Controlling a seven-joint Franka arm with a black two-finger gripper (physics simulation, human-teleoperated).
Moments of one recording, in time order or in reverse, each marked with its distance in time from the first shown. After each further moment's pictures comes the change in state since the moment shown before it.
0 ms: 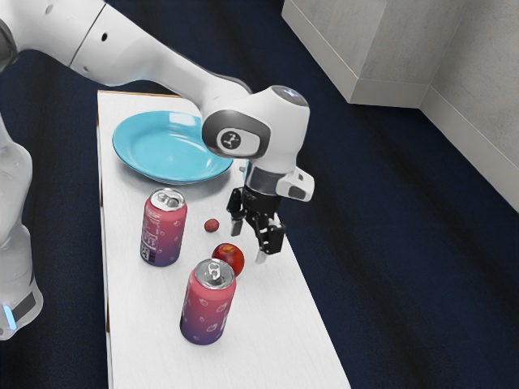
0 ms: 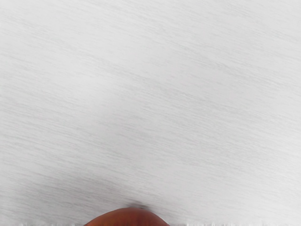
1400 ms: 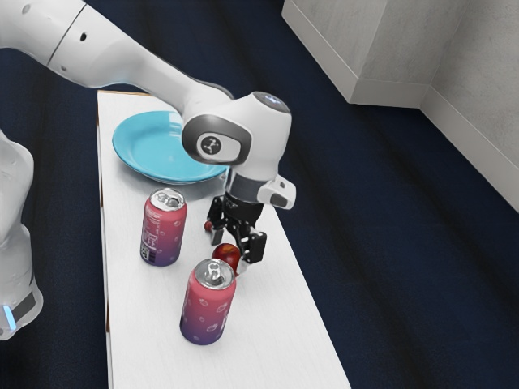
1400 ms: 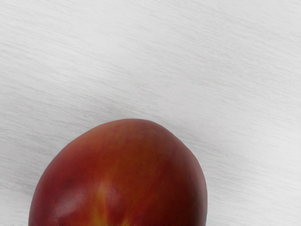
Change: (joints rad) arm -0.030 -0.084 -0.002 -0.111 -0.056 0.003 -0.024
